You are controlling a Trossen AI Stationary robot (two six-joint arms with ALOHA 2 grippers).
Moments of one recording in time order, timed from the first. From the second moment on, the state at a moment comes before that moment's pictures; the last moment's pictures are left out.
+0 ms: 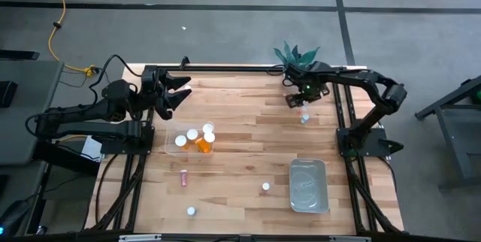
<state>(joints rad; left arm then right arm) 0.29 0.60 0.59 0.24 -0.12 -0.38 -0.66 1.61 1.04 -1.02 0.03 0.54</state>
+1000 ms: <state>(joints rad) 0.29 0.60 0.59 0.24 -0.16 -0.39 -0.46 1.36 0.86 -0.95 0.00 0.81</state>
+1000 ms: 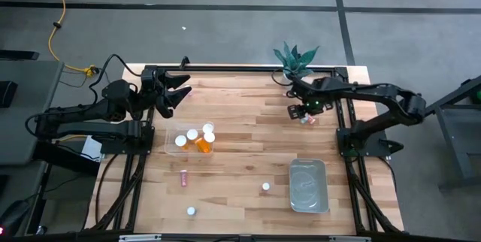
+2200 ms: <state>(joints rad) 0.29 0.60 0.59 0.24 -0.16 -0.42 -0.41 1.36 0.77 -0.84 0.05 0.97</state>
